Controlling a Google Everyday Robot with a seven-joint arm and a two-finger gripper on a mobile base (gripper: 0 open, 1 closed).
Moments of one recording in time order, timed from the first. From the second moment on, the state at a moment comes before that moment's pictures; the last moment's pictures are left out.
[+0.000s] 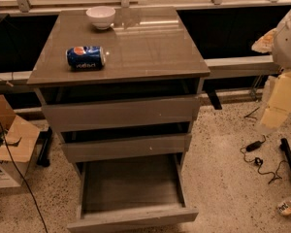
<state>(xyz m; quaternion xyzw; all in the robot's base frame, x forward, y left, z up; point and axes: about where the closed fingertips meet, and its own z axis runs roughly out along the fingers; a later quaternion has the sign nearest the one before) 0.438 -0.217 0.976 -0.60 0.78 -0.03 0.16</state>
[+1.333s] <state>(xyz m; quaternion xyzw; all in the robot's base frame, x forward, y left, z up) 0.511 -0.136 0.974 -0.66 0.72 -0.01 0.22</state>
